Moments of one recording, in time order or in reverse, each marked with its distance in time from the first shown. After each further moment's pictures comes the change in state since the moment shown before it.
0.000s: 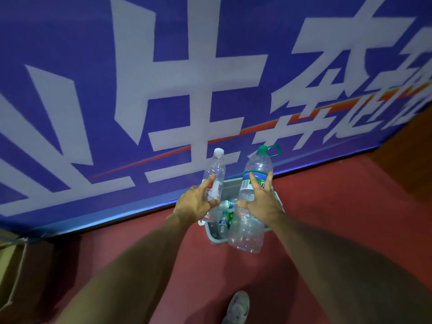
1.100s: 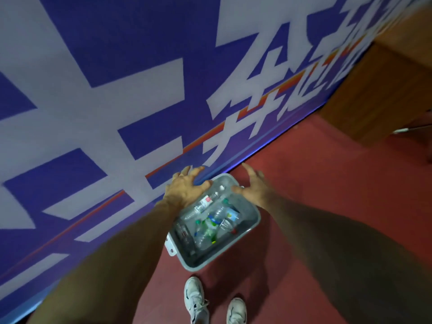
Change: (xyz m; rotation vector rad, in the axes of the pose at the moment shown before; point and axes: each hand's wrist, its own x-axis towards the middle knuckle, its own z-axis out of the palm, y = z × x) left_hand 0.243 0.116 0.006 0.129 -0.249 0.071; right_hand 0.176 0.099 -0.083 0.297 -0.006 0.343
